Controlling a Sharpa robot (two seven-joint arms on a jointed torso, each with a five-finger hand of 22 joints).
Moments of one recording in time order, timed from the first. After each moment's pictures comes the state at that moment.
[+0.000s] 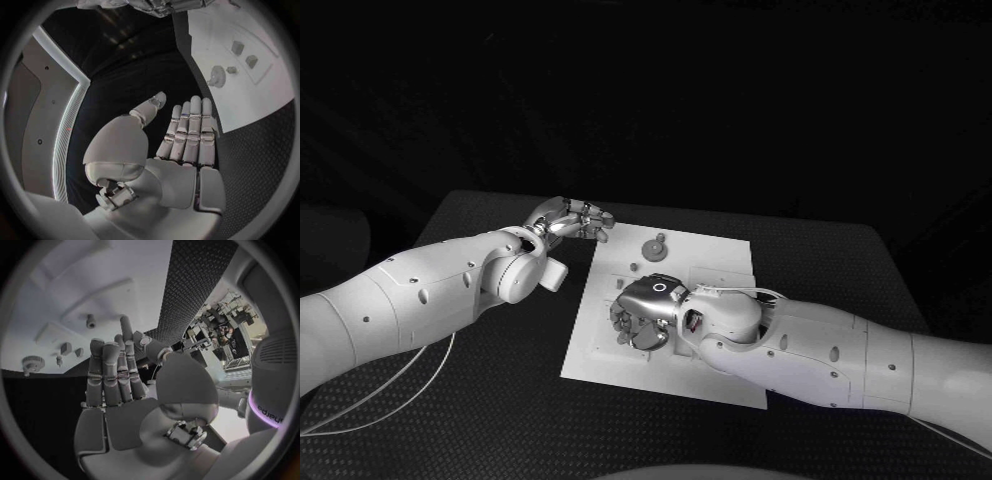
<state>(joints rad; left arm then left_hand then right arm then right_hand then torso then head) 1.20 -0.66 -0.09 1.15 -0.32 -0.18 0.26 1.08 -0.05 0.51 -0.29 0.08 0.82 0.19 0.34 0.45 1.03 0.17 0.09 0.24 0.89 0.11 0.62 0.43 0.02 0.91 0.00 0.07 0.99 1.02 -0.49 -0.06 1.42 -1.83 -0.24 -0.02 1.16 -0.08 0.71 -0.29 0.09 1.00 0.11 0.40 0.48 1.27 0.05 0.17 0.29 1.21 -0.06 1.03 0.79 0.25 1.05 0.06 0.71 1.31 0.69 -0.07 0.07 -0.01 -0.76</state>
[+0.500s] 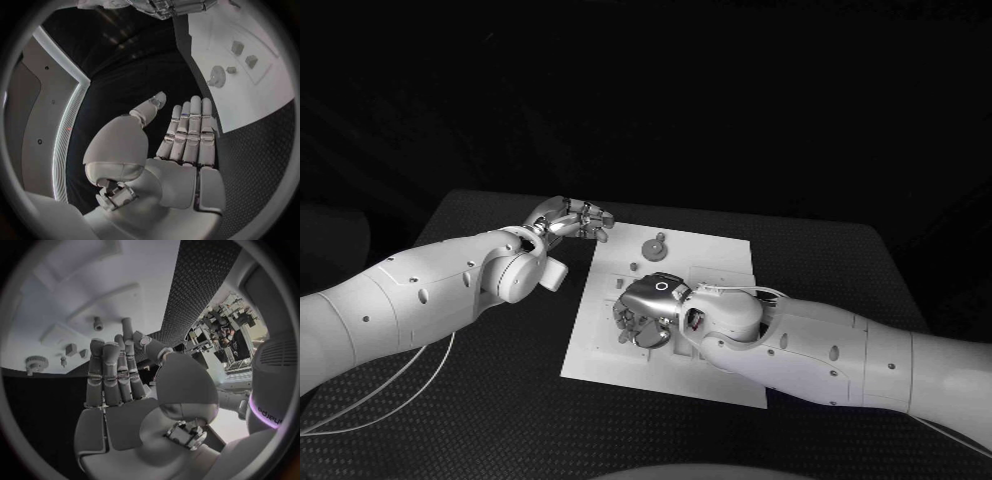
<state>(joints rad) 1.20 -0.66 -0.09 1.15 -0.32 -0.18 0.26 1.08 -0.05 0.51 -0.29 0.08 0.82 0.19 0.34 0.45 1.03 0.17 0.09 0.24 0.89 0.11 0.62 0.43 0.02 0.91 0.00 0.07 0.99 1.02 -0.49 -0.06 1.40 -1.84 -0.23 -0.02 1.16 -0.08 0.71 -0.29 0.09 1.00 0.11 0.40 0.48 1.28 0.05 0.17 0.29 1.21 -0.06 1.03 0.79 0.25 1.05 0.06 0.71 1.31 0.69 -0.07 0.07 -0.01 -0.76</state>
